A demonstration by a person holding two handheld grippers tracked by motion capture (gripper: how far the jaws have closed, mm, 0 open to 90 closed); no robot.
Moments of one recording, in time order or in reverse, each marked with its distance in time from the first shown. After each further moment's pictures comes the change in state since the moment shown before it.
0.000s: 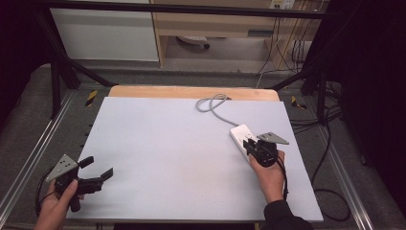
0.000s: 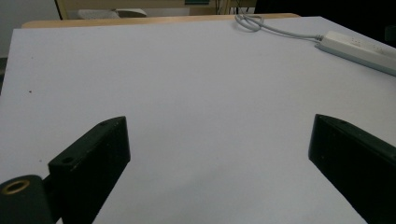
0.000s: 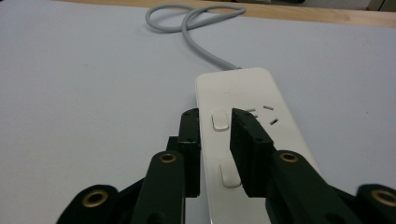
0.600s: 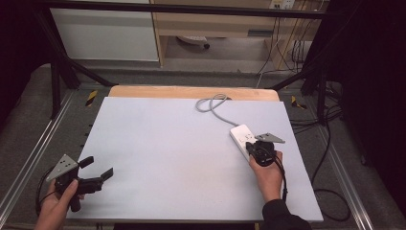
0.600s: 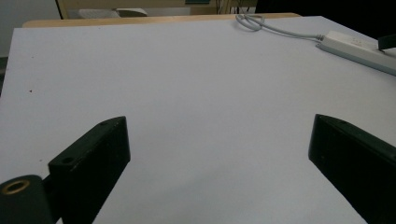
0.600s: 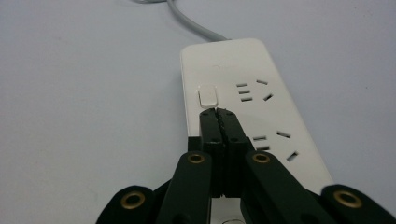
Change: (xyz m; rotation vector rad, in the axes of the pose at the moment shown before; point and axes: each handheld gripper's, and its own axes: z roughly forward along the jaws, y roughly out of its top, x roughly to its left) left arm 0.000 0.000 0.000 0.001 0.002 -0.001; right arm -0.003 -0.007 0.012 0.091 -0.045 -0.003
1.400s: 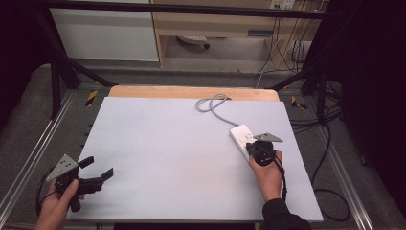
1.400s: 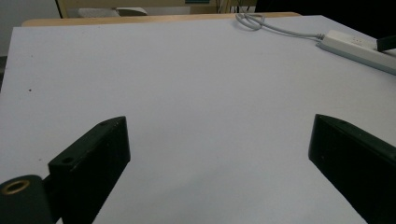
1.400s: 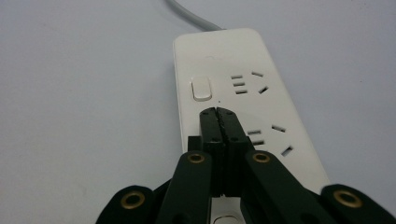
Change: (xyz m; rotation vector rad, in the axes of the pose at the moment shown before) left arm 0.000 0.000 0.000 0.001 0.001 -0.003; right arm 0.000 0.000 0.003 0.040 -0.029 -0.019
